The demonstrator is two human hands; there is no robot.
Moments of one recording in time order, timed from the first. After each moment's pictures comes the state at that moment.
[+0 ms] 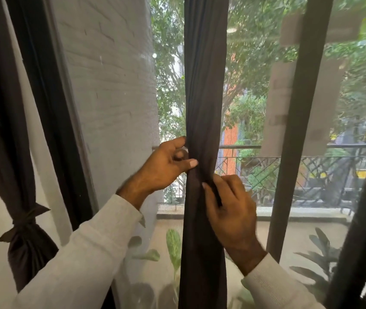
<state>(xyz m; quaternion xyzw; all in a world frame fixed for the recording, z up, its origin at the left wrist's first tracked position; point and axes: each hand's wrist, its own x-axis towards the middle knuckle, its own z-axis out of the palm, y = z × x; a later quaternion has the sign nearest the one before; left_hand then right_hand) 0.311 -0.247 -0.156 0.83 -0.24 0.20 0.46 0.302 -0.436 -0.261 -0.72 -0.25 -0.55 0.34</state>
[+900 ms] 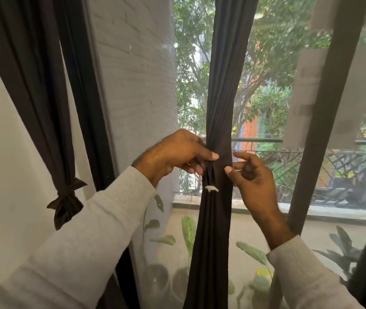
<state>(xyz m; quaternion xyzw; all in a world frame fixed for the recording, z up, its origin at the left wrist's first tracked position) 0.268 -0.250 -0.127 0.86 -0.04 0.05 0.50 0.316 -0.445 -0.243 -0.64 -0.24 -0.19 0.70</state>
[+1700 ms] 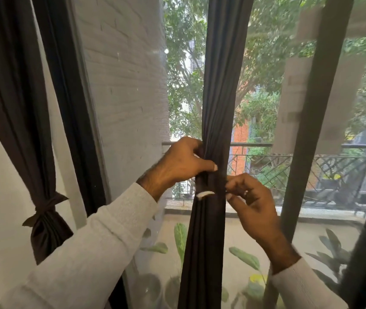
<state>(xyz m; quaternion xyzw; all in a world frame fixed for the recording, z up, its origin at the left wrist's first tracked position) 0.297 -0.267 -0.145 0.88 -0.11 0.17 0.44 0.308 -0.468 -0.260 -0.66 -0.36 -0.26 0.61</state>
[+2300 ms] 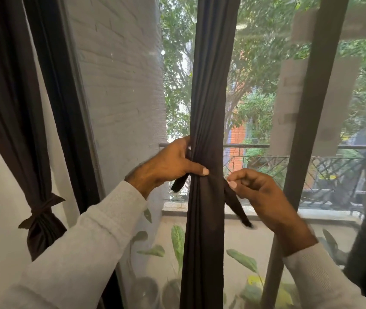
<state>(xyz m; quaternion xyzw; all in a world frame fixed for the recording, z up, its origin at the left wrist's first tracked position) 0.309 -0.248 -0.144 0.84 -0.18 0.09 0.50 0.334 -0.498 -0.231 -0.66 -0.32 -0.05 0.68</state>
